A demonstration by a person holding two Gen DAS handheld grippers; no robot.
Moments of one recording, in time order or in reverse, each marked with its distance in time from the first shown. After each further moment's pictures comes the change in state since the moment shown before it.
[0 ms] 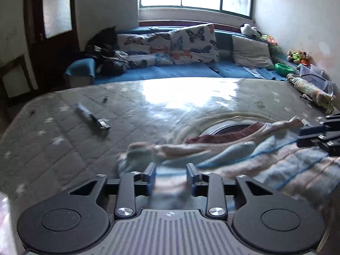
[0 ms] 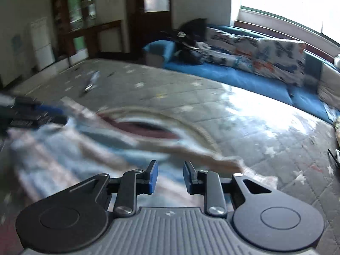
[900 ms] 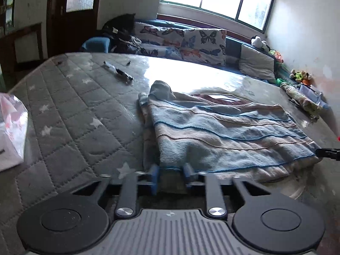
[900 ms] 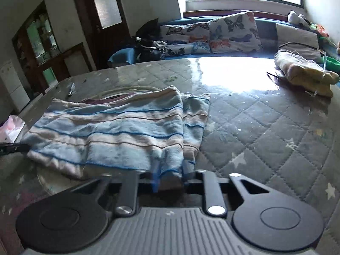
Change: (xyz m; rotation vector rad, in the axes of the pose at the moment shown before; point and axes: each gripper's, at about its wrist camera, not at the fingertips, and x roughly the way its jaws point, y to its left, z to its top) left arm -0.076 0.015 -0.084 -0.203 0.028 -0.066; right arm -0.093 -0.042 -0.115 0.322 -0.049 -0.086
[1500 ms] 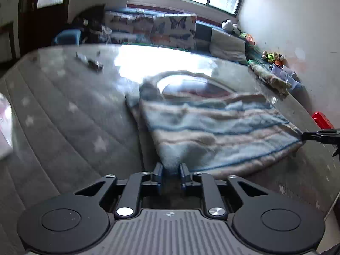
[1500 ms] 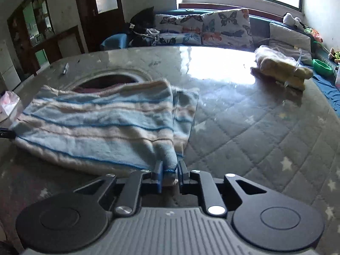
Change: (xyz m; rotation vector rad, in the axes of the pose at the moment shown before) left arm -0.038 -0.012 -0.008 0.106 0.064 -0.129; right arm -0.055 -0.017 -0.011 -0.062 0.068 -0.083
